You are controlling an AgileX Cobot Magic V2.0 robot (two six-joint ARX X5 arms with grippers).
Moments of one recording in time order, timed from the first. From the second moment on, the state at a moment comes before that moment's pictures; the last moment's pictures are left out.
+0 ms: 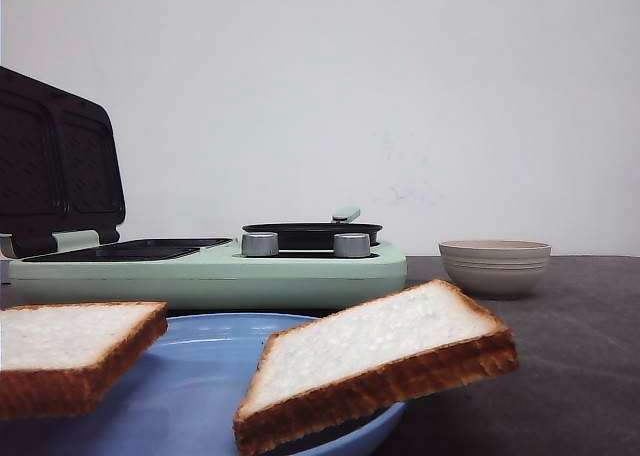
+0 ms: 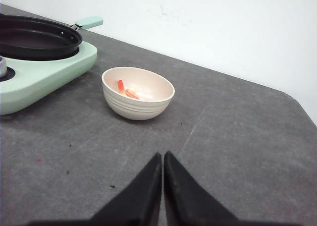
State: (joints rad) left arm 0.03 0.01 0.03 -0.18 0.03 0.01; right arm 0.12 0.00 0.02 -0.11 -0.05 -0.21
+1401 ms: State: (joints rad) left arm 0.03 0.01 0.03 -0.18 0.03 -0.12; right arm 0.12 0.00 0.02 -0.10 -0.05 -0.04
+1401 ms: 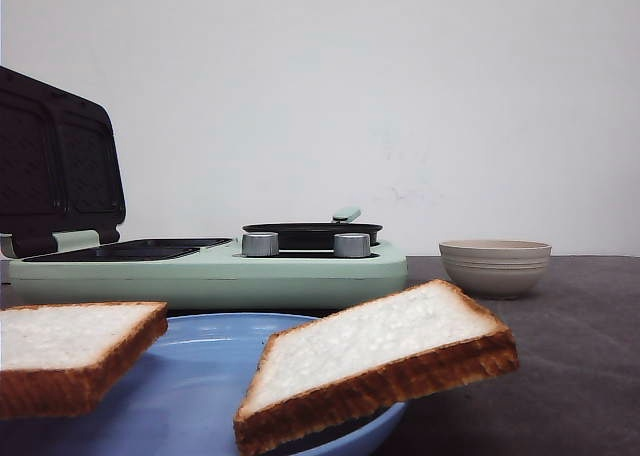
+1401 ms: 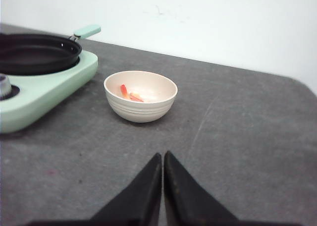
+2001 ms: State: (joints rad) left arm 0.03 0.19 0.30 -0.37 0.06 -0.40; right arm 0.12 0.23 0.38 -0.39 0.00 0.30
